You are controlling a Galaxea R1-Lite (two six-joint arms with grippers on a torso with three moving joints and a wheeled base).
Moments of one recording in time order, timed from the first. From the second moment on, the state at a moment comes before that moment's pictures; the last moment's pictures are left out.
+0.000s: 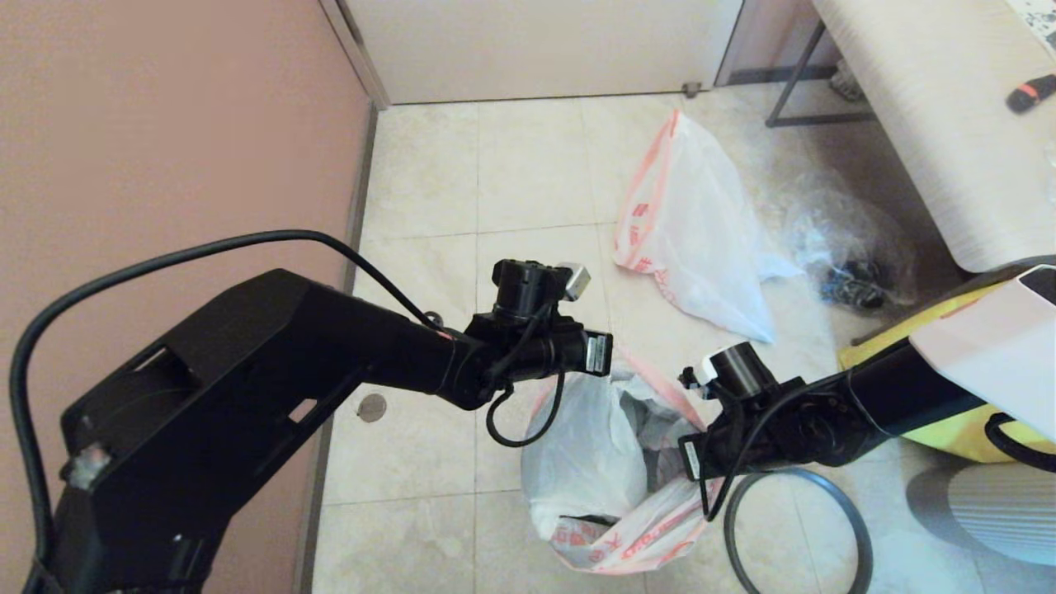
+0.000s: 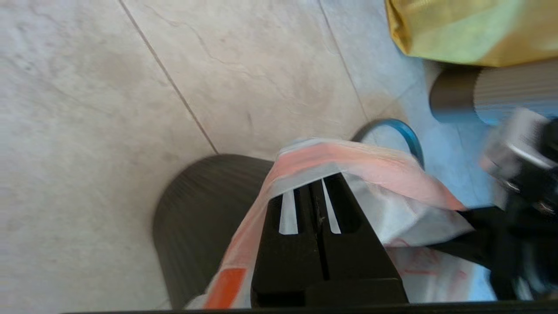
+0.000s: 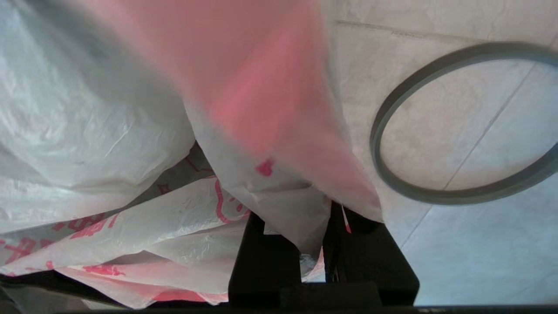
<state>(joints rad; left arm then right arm) -0.62 2.30 -1.55 -0.37 -0.17 -0.12 0.45 2.13 -1.10 -0.06 -0.10 0.22</state>
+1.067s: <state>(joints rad) -0.46 2.37 -1.90 0.16 -0.23 -0.11 0.41 2.07 -1.04 -0.28 -0.05 0.22</state>
